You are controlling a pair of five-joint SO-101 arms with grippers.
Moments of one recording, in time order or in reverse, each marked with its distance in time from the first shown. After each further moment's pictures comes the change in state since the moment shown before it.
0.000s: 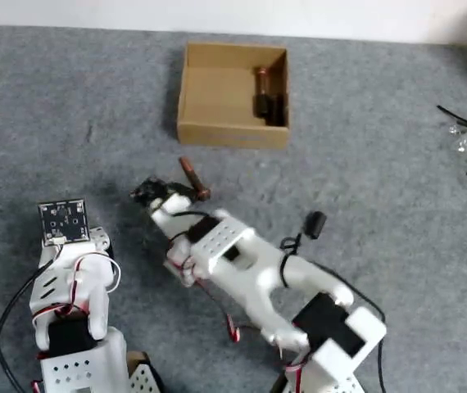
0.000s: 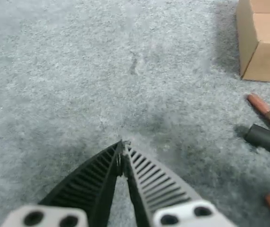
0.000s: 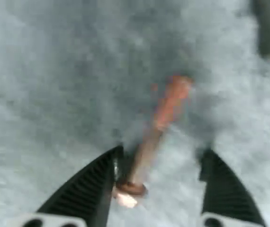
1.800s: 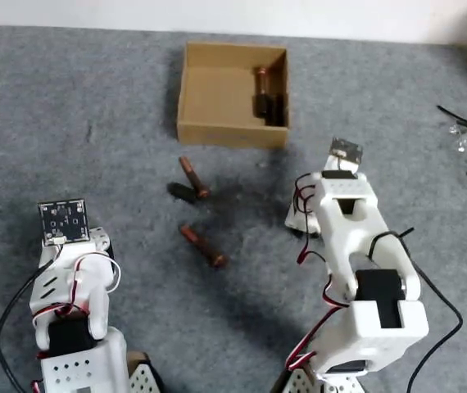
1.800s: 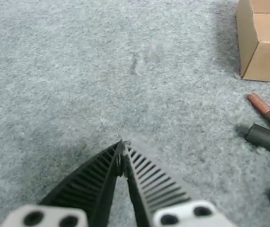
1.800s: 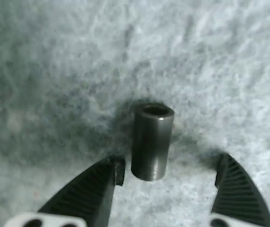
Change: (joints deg) left arm 0.0 0.0 0.0 0.0 -0.1; right arm 42.3 5.8 -1.0 4.6 -26.8
